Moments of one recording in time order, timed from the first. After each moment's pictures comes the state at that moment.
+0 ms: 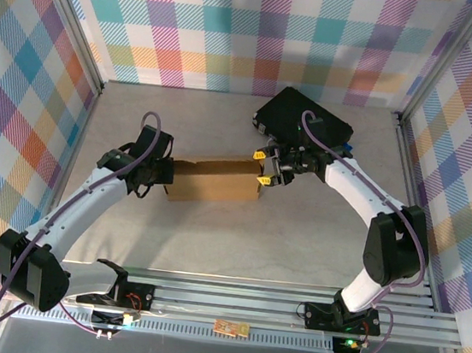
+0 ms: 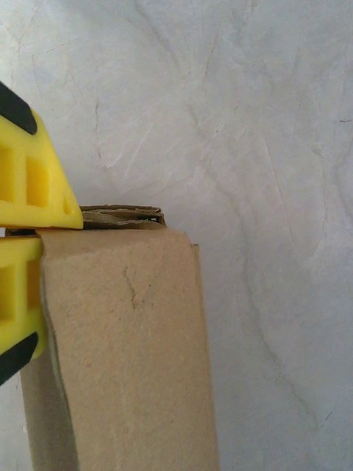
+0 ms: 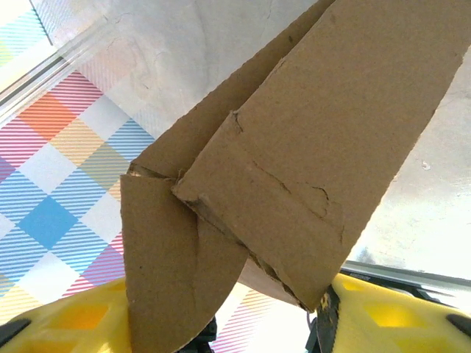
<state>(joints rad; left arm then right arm) -0.37 1.22 1.06 -0.83 -0.21 -0.40 0.42 1.66 1.27 -0.51 -0.70 1.54</state>
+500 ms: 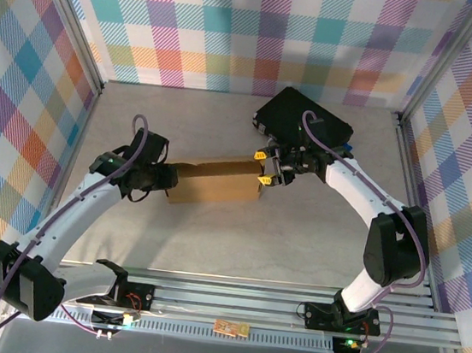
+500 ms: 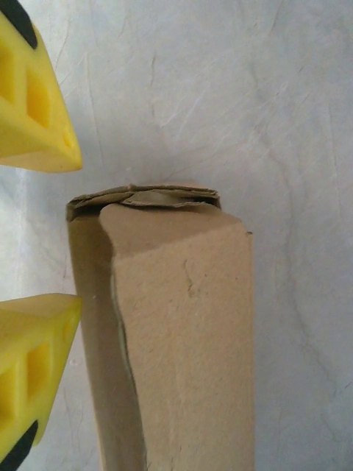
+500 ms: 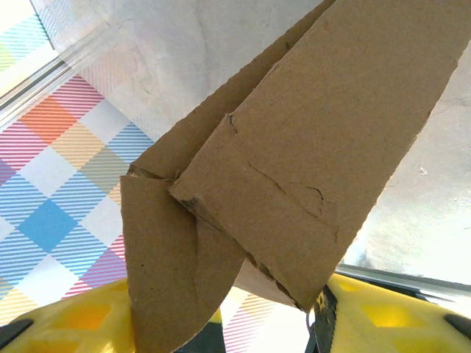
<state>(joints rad) -0.37 1.16 1.06 -0.92 -0.08 -0.55 0.42 1.65 1.27 -0.51 -0.69 1.53</state>
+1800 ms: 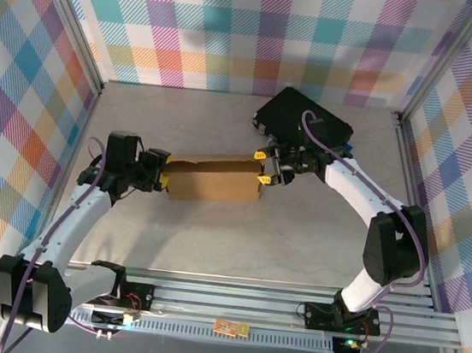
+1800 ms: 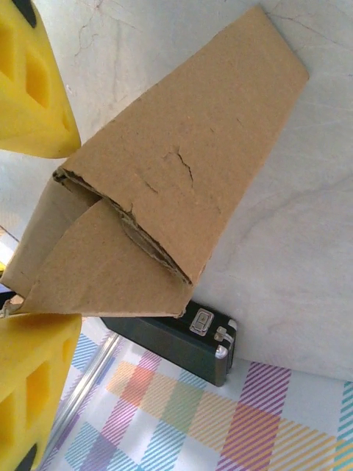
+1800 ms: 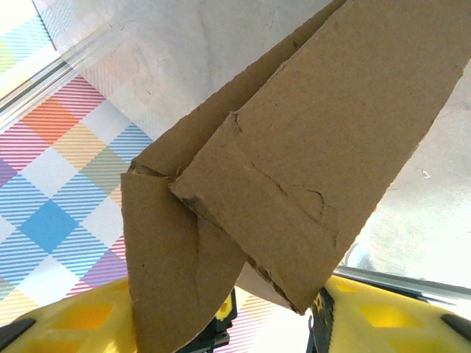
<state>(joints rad) -0.11 1.09 0.84 -0.50 0.32 -1.52 0.42 1.66 1.27 -0.50 -0.68 1.54</state>
